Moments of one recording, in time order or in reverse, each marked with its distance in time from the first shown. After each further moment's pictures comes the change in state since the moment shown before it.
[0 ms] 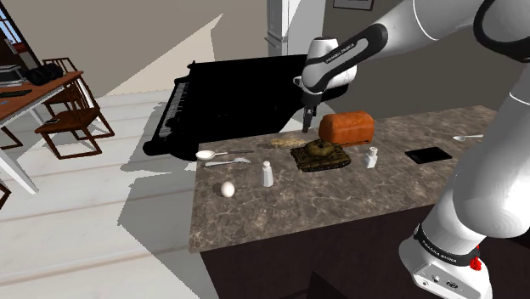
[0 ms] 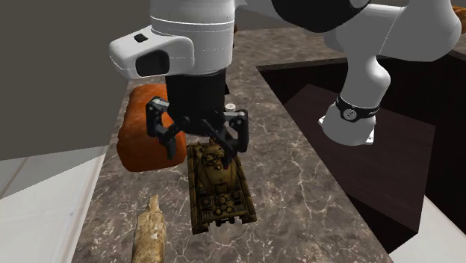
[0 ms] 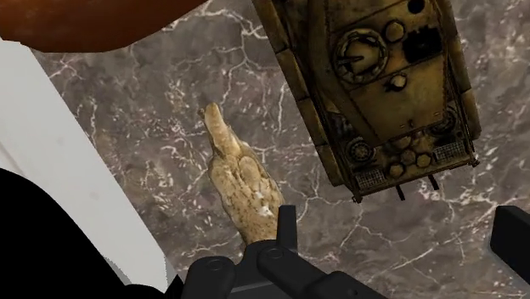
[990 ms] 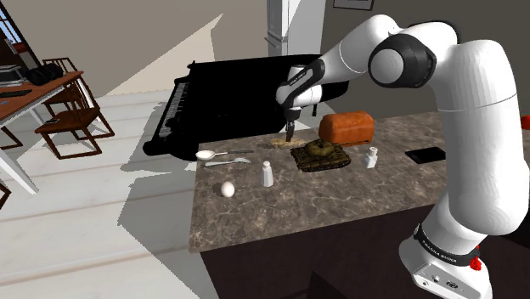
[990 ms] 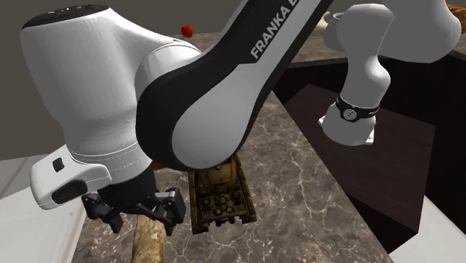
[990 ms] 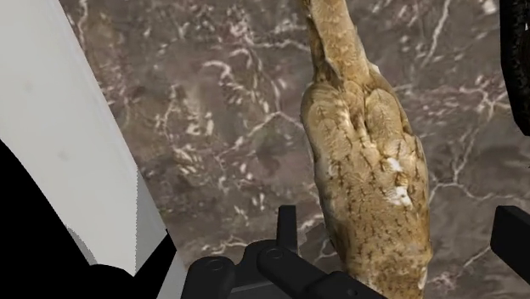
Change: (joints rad) arm -0.111 0.513 0.072 0.414 0.225 0.064 -0.317
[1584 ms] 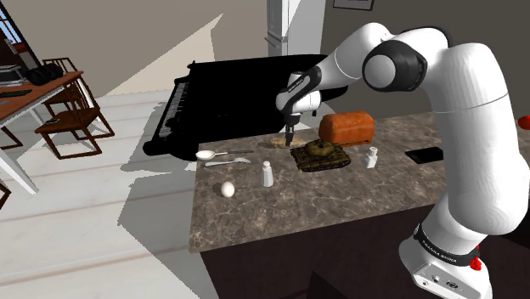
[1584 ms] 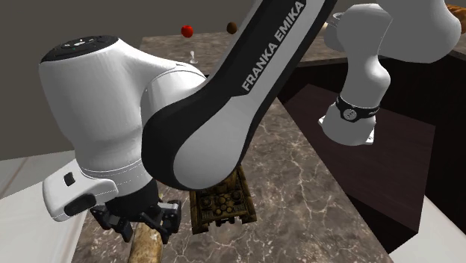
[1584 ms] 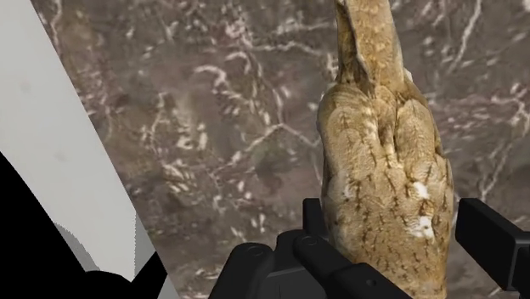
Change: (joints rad) arm -0.011 0.050 0.013 0.003 0.020 0.050 -0.018
